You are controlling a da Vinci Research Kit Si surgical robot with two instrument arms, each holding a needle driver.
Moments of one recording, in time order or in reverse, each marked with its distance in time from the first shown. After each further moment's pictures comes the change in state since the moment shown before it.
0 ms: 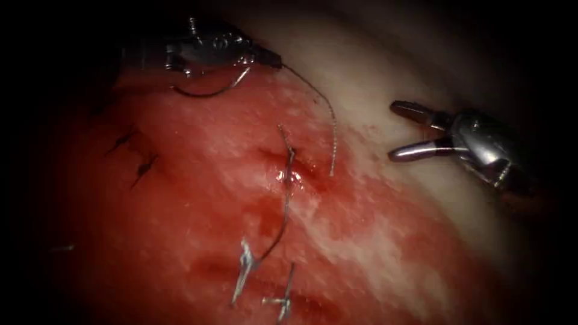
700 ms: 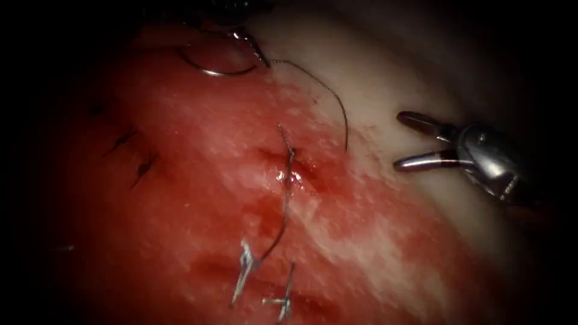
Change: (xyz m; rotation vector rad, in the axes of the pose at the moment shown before) right arm 0.000 -0.001 0.001 0.001 0.010 -0.007; left arm 0.001 -0.004 -0.003 -0.149 -0.041 -0.303
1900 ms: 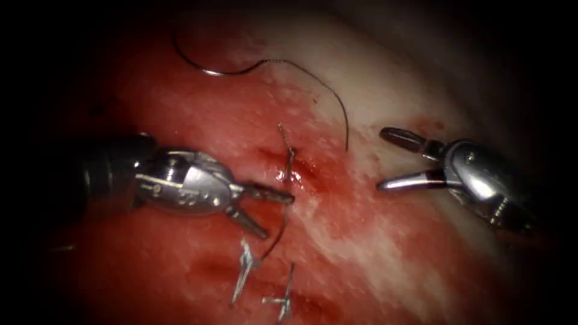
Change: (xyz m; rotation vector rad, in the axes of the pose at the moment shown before) right arm 0.002 -0.004 0.001 0.044 0.020 -0.007; left arm -0.002 0.023 0.002 -0.195 0.324 0.904
